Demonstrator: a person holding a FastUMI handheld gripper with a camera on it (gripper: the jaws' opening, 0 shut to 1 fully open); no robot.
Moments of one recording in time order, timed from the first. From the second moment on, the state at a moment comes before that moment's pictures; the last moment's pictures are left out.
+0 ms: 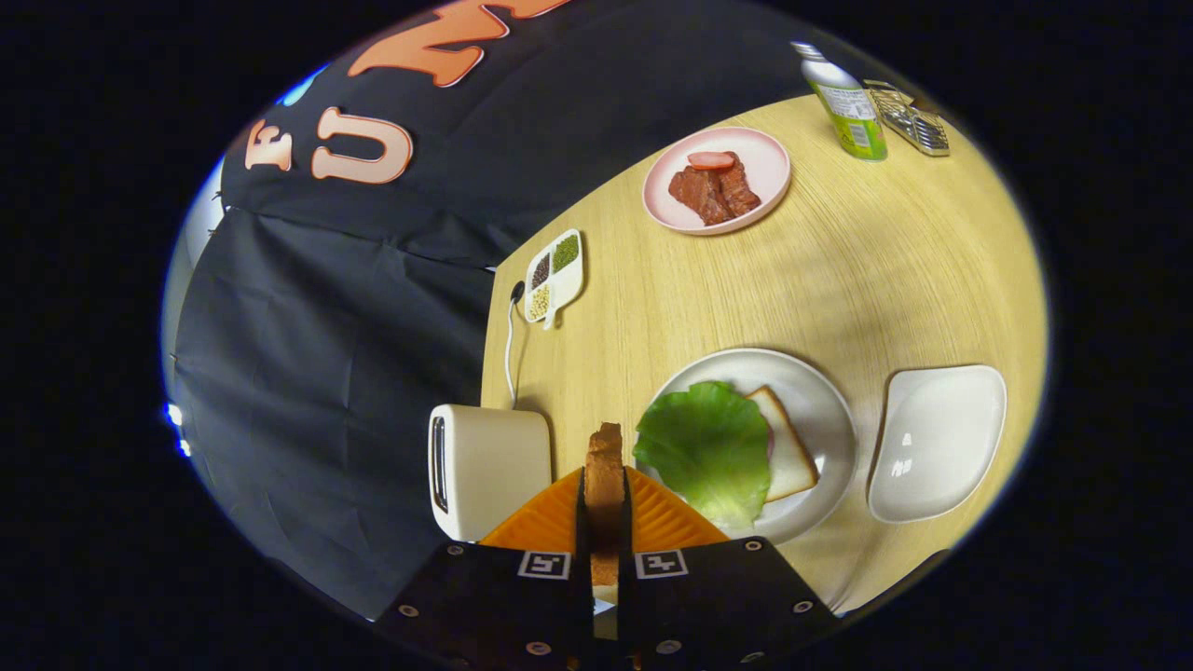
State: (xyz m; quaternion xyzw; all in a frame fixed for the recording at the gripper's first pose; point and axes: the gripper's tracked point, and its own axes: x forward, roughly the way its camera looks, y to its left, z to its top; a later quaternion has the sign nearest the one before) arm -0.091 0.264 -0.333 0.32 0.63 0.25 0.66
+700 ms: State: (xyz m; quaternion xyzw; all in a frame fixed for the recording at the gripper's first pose) arm -0.084 0.236 -0.412 0.27 0.64 0.24 0.68
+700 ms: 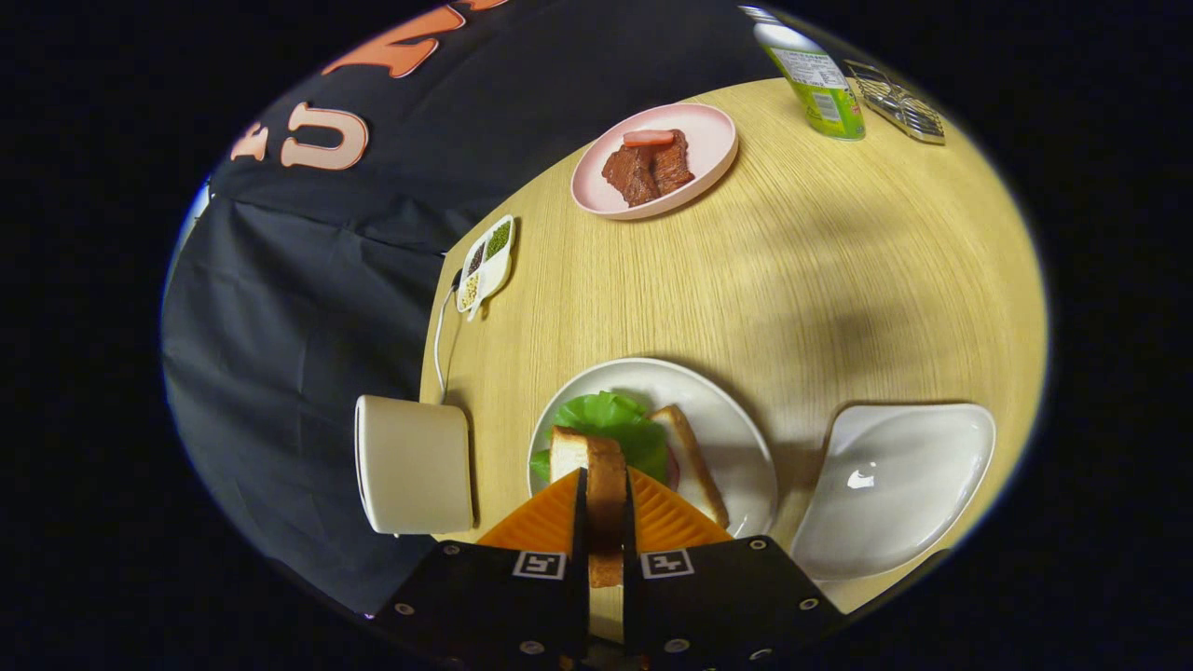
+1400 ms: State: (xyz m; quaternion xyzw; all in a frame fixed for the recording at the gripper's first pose) arm -0.057 0.196 -0.389 0.20 0.57 0.22 0.77
